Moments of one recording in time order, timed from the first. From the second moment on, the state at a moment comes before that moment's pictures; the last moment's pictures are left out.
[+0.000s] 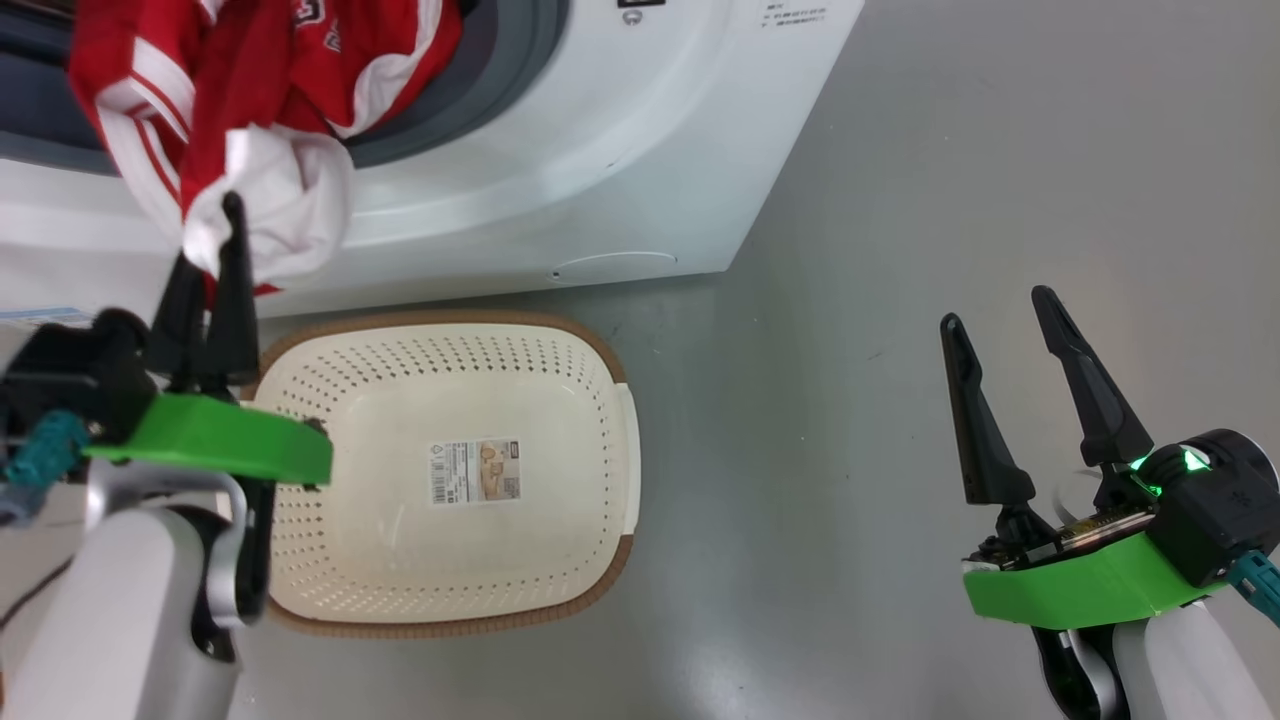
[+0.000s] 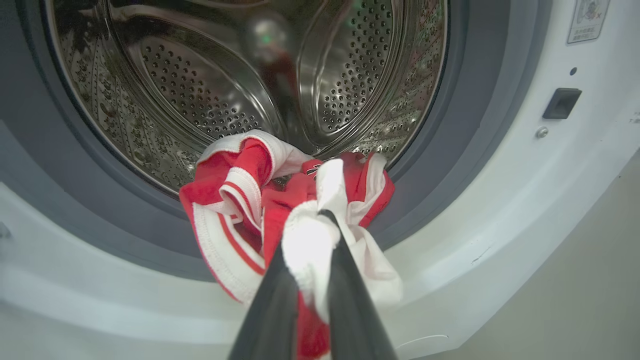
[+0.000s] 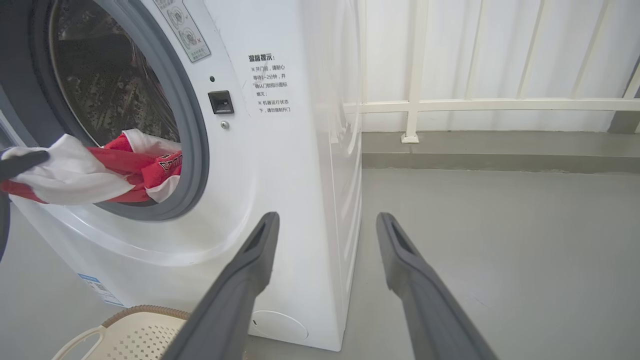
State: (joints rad) left arm -0.53 0.29 -0.18 0.17 -0.38 0.15 -0.14; right arm -0.14 -0.04 0.04 -0.06 0.22 0.12 -0.26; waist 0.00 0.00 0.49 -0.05
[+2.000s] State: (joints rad) left arm -0.46 0.11 -0.36 0.63 -0.47 0.08 -0.13; right arm -0.13 -0.04 0.04 -0.08 0.25 0.12 -0.26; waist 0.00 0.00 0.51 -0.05
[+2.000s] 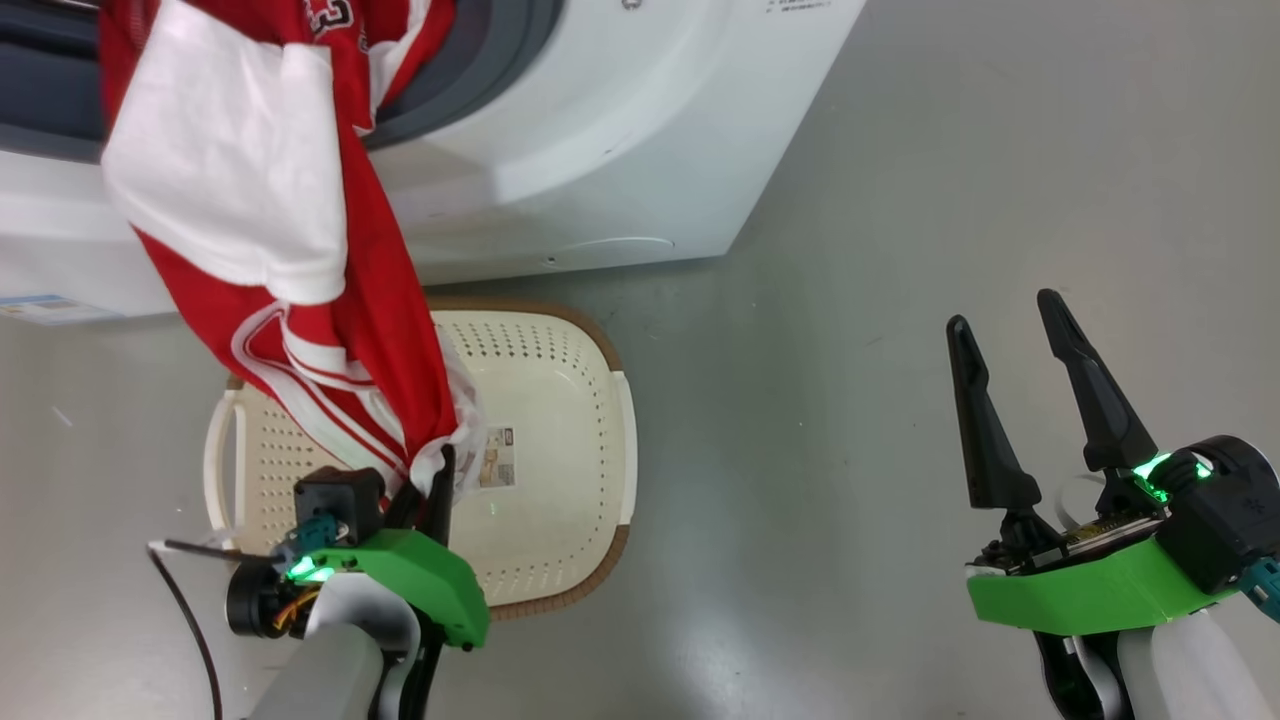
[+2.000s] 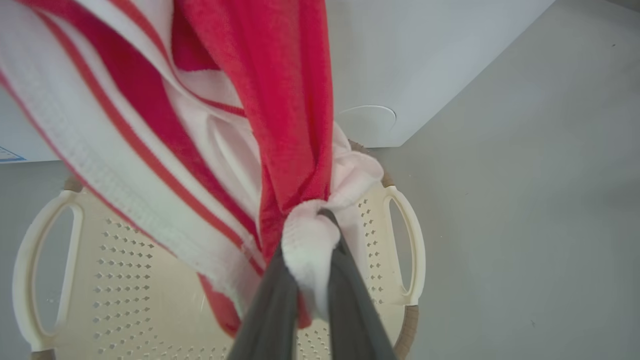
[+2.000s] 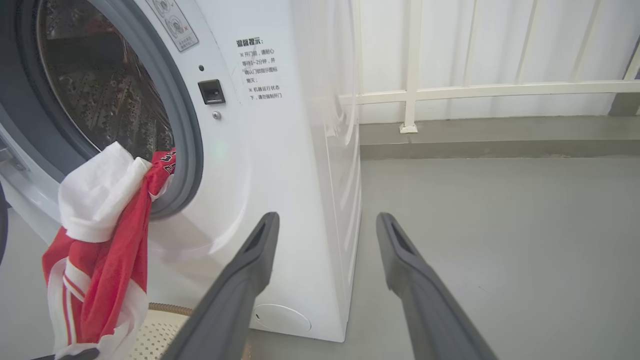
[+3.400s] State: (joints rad) left arm -0.76 0.03 -0.50 1.21 -0.66 -0.04 -0.24; right arm -0.21 -0.05 0.08 -0.08 0.26 0.12 -0.26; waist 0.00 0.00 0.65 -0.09
